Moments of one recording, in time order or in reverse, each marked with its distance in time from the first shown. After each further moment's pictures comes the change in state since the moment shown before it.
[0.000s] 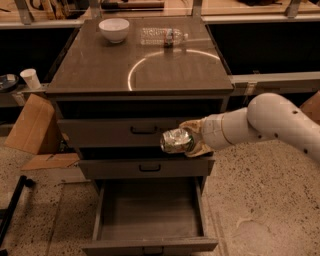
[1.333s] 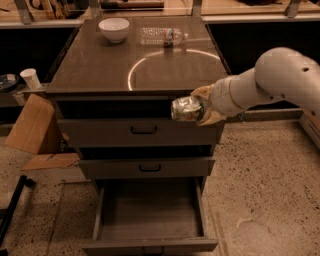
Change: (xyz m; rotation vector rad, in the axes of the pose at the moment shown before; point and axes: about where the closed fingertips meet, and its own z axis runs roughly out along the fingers) arm 0.022 -0.080 -0.054 0.033 0.164 0.023
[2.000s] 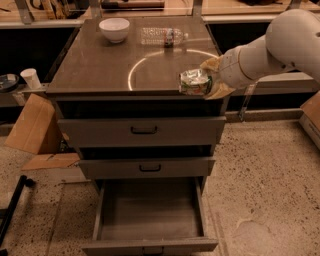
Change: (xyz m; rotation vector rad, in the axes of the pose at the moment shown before) arm 0.019 -0.068 -0.039 0.072 0.074 0.006
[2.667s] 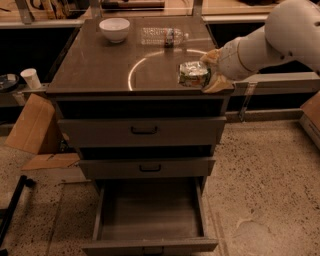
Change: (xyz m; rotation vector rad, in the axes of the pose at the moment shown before) arm 0.000 -0.019 0.000 0.004 -0.006 0.083
